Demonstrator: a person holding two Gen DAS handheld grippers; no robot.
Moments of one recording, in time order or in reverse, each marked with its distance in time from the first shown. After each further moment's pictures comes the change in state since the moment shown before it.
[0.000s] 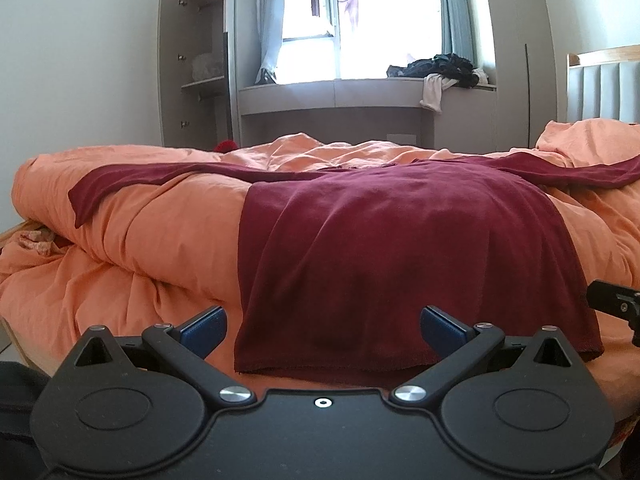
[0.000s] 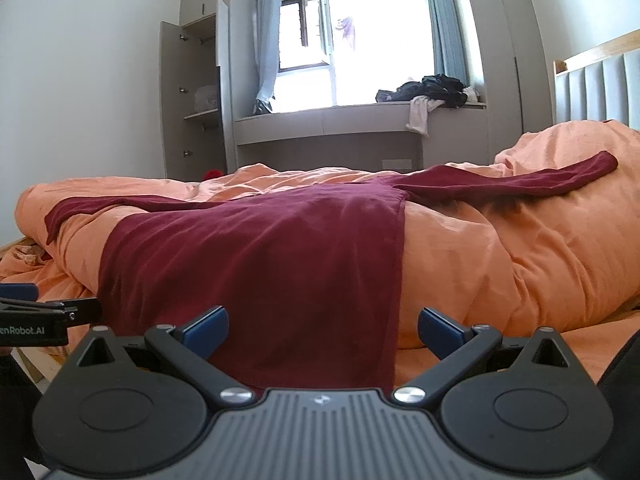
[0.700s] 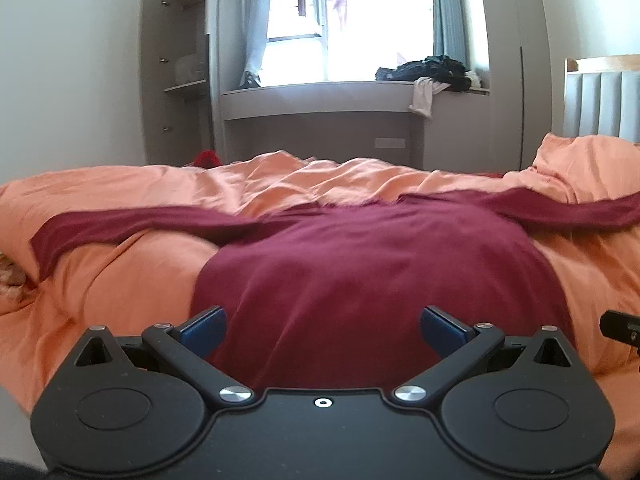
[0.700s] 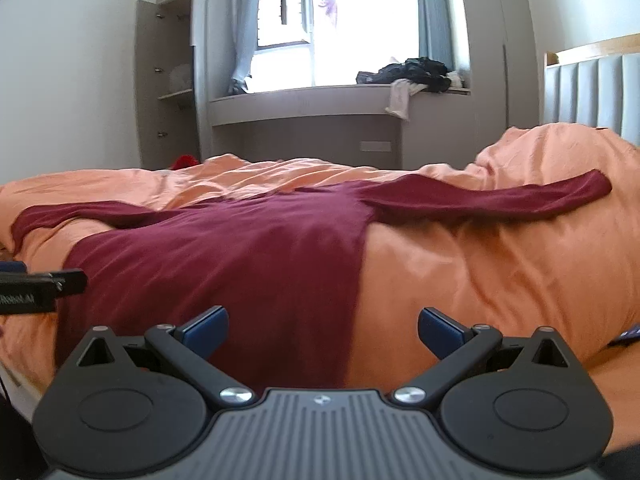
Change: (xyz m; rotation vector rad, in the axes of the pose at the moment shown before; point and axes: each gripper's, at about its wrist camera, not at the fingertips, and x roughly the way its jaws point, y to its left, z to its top) left arm 0.056 -0.030 0.099 0.006 0.005 -0.047; right arm 0.039 -0.035 0.078 -0.008 0.083 -0.096
